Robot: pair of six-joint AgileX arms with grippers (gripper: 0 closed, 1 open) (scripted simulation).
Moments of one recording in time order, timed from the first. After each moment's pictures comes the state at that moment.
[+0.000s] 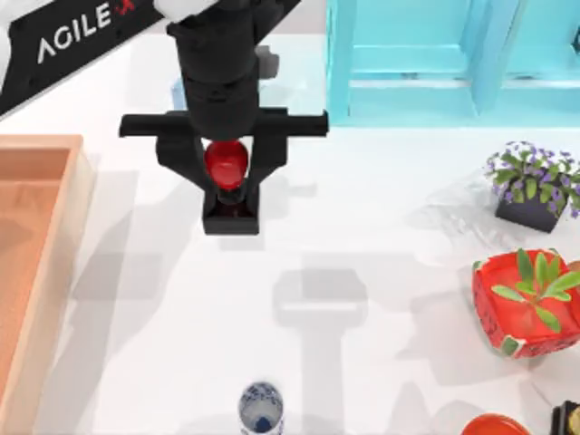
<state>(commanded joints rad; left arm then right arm) -0.56 2.11 1.95 -1.41 0.00 -0.54 0.00 0.00 0.00 0.00 0.00 0.00</state>
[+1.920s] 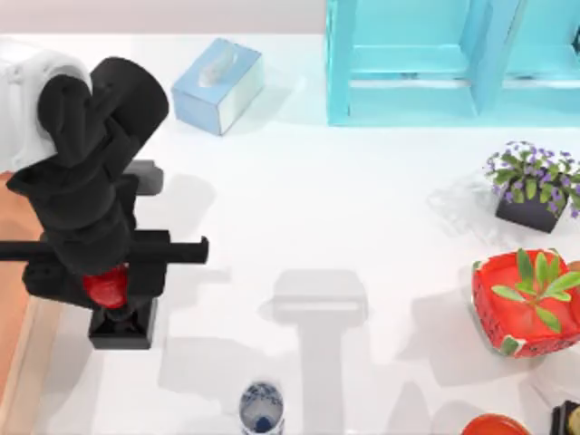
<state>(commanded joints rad) -0.44 1.60 1.13 -1.10 -0.01 -0.42 0.00 0.00 0.00 0.00 0.00 0.00</state>
